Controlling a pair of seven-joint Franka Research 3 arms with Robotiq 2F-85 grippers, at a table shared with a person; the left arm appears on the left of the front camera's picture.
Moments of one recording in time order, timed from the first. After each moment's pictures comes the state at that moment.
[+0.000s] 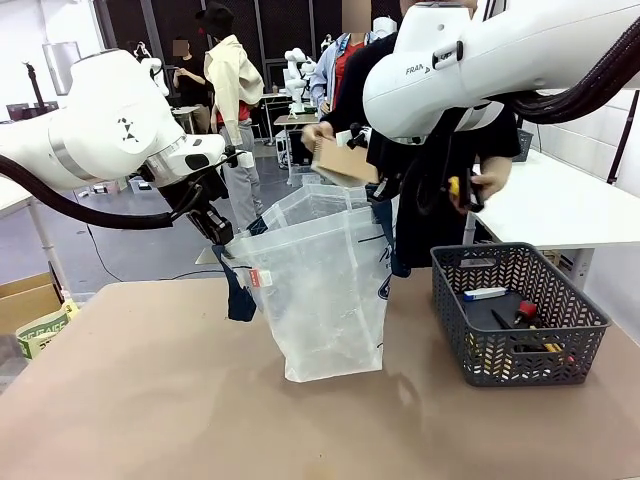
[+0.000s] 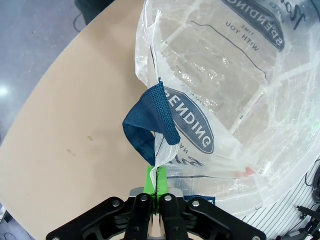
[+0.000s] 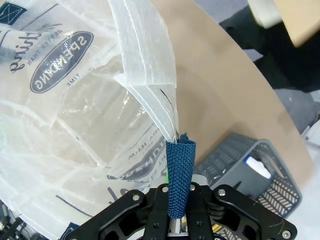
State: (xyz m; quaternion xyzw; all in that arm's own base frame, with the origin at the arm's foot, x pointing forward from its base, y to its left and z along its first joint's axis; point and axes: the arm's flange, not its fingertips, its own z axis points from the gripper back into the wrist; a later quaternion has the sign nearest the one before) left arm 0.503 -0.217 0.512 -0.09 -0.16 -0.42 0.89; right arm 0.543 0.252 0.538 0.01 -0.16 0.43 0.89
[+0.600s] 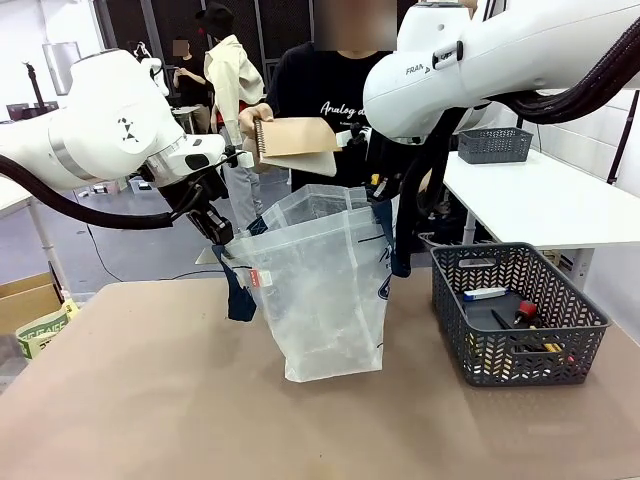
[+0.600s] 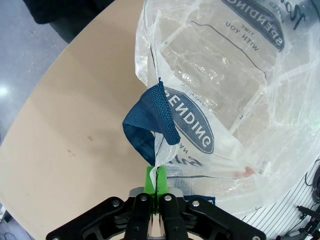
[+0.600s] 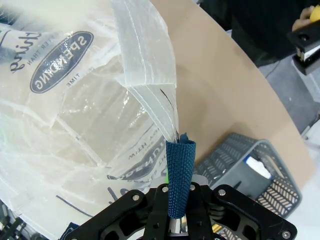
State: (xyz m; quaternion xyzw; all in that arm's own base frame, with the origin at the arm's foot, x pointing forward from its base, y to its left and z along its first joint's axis) left arm 0.503 -0.217 0.512 -0.09 -0.16 -0.42 0.89; right arm 0.543 0.252 0.538 0.01 -0.16 0.43 0.89
